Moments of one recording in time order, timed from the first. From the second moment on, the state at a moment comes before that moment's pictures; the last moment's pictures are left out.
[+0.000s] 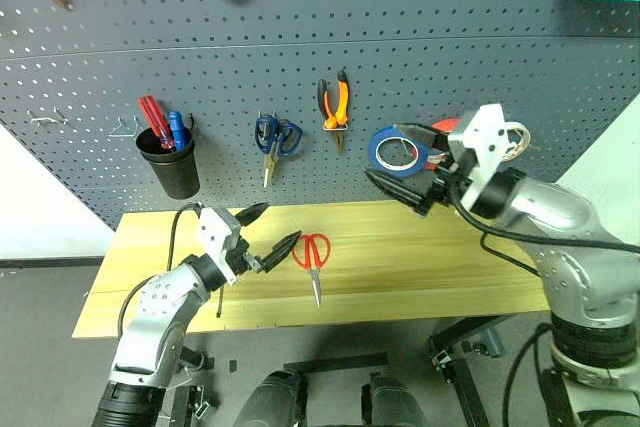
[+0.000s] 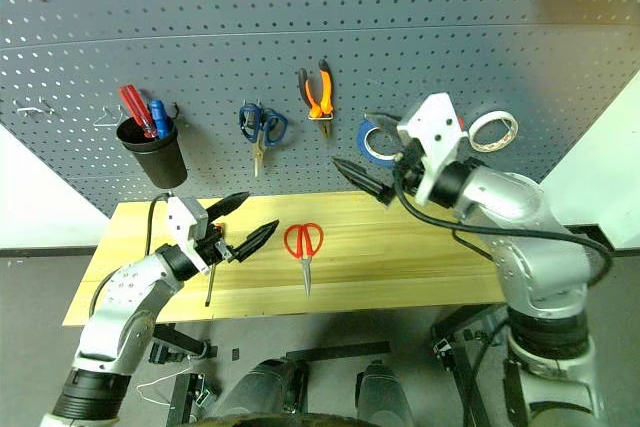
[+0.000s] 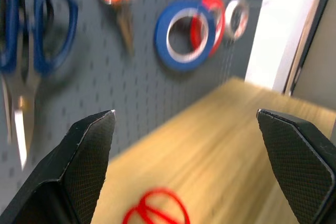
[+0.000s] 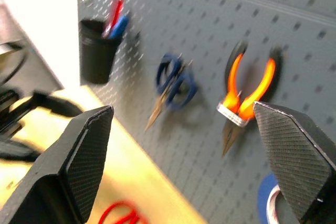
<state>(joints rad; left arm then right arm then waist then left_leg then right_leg) 0.00 0.40 -0.01 -0.21 -0.38 0.18 -0.66 -0.36 -0.62 -0.15 -0.57 0.52 0.71 0.72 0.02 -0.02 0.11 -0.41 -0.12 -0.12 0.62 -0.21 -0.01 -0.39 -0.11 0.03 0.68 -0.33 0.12</state>
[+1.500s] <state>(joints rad) -0.18 -0.02 -0.21 0.06 -0.03 0.76 -0.08 -0.08 -0.77 -0.22 -0.68 0.63 0.58 0.80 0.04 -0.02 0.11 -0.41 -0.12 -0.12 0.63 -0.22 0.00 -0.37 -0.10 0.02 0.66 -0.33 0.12</state>
